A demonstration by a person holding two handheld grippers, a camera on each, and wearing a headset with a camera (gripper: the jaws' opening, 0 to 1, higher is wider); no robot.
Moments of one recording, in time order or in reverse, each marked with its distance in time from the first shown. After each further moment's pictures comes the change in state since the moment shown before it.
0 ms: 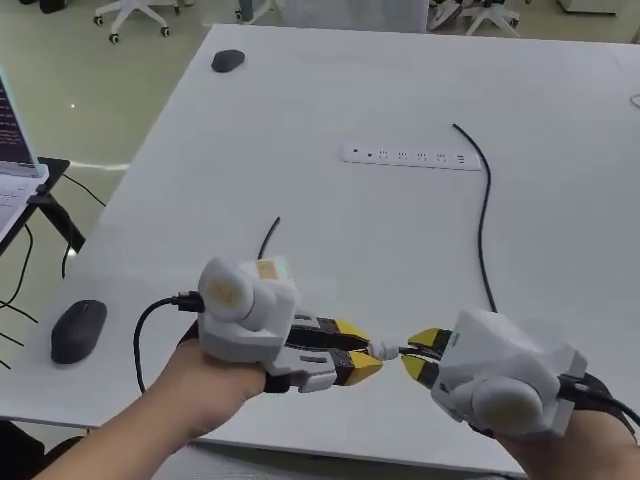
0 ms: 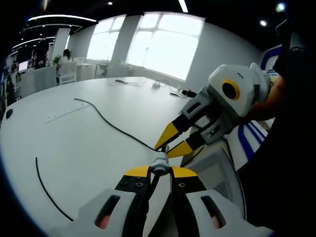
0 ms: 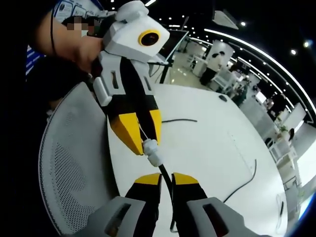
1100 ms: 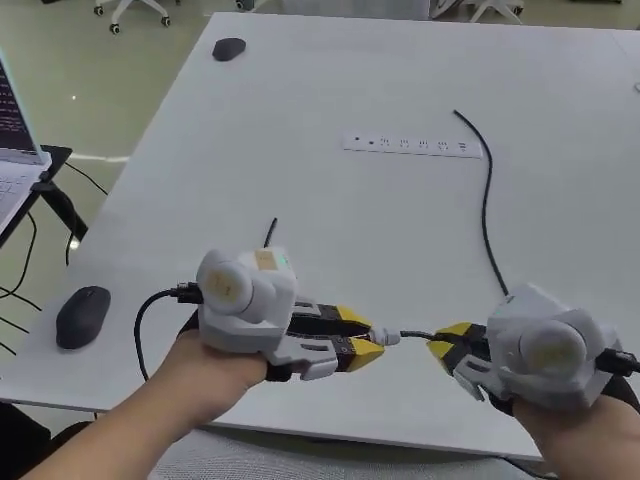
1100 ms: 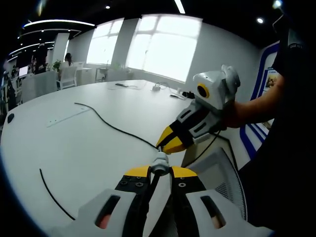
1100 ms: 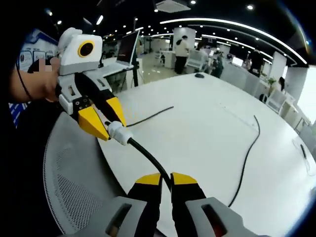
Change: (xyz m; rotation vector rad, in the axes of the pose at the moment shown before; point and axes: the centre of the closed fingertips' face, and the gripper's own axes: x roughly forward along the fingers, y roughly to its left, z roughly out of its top) left arm -0.002 -0.005 0.002 0.029 -0.025 0.014; right arm -0.004 -0.019 -0.047 0.447 -0.003 -0.048
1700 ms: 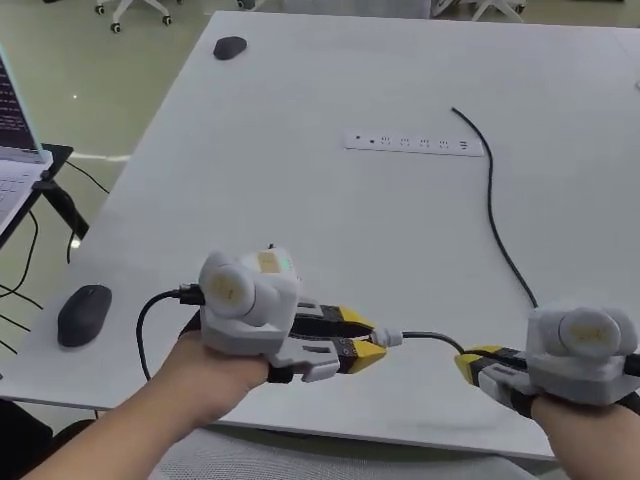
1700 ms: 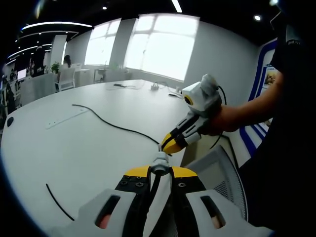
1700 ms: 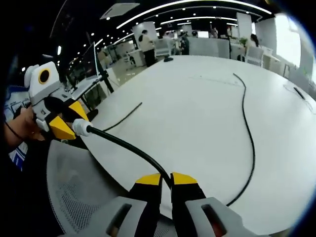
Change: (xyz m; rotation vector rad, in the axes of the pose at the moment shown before) left arm 0.002 -0.004 -0.002 0.025 0.011 -0.004; right arm 0.004 -0.021 -0.046 0.369 0.057 -0.035
